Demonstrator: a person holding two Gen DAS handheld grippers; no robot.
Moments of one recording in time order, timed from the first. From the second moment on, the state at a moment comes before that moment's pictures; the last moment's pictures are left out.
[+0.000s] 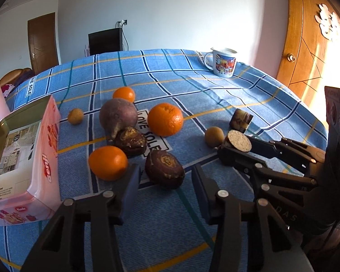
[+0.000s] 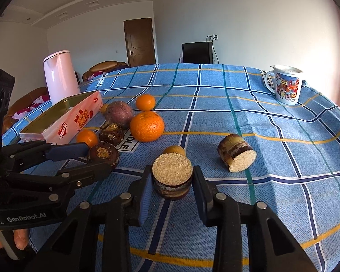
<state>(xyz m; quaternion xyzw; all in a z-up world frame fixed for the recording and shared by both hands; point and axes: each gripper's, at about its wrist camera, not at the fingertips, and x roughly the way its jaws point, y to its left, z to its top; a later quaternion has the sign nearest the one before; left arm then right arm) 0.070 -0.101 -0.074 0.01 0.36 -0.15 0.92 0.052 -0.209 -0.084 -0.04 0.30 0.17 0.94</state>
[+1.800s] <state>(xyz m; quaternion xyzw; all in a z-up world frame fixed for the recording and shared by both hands) 0.052 0.028 -0.037 -0.04 0.26 -0.02 0.97 0.049 -0.098 -0.013 -0.12 0.17 0.27 0.94</state>
